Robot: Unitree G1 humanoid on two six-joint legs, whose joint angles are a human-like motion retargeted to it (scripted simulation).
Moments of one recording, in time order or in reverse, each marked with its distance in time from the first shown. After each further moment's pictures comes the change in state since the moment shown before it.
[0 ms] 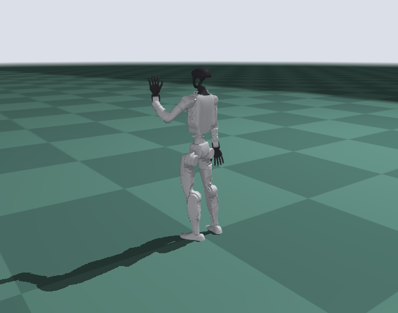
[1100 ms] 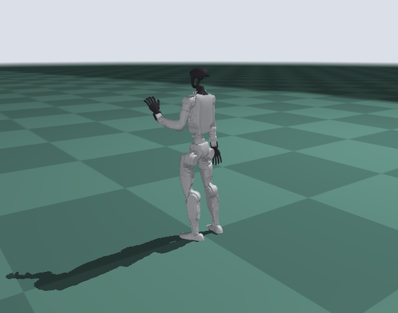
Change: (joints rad) left arm 0.420 -0.228 0.073 -0.006 0.345 -0.001 -0.157; right arm -0.012 -0.015 -0.073 0.016 0.126 -0.013 0.022; waist 0.117 -0.021 0.030; left_leg -0.007 -0.006 0.019 0.000 0.008 -0.004; right_leg -0.009 -0.030 0.021 0.006 0.007 0.014
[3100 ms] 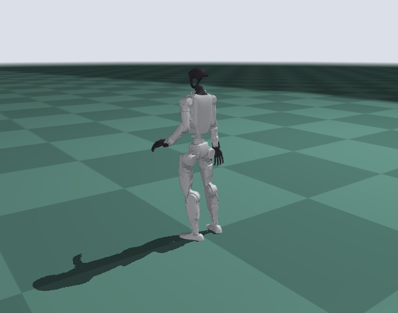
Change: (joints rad) left arm 0.266 -0.188 -0.196 0.671 0.137 0.114 -0.292; right arm -0.016 0.008 0.046 0.004 0.026 0.003 -0.068; waist -0.036 0.016 0.025; left_leg 0.037 0.029 0.071 -0.009 -0.020 0.002; right_leg -0.025 0.017 0.074 0.018 0.012 -0.006
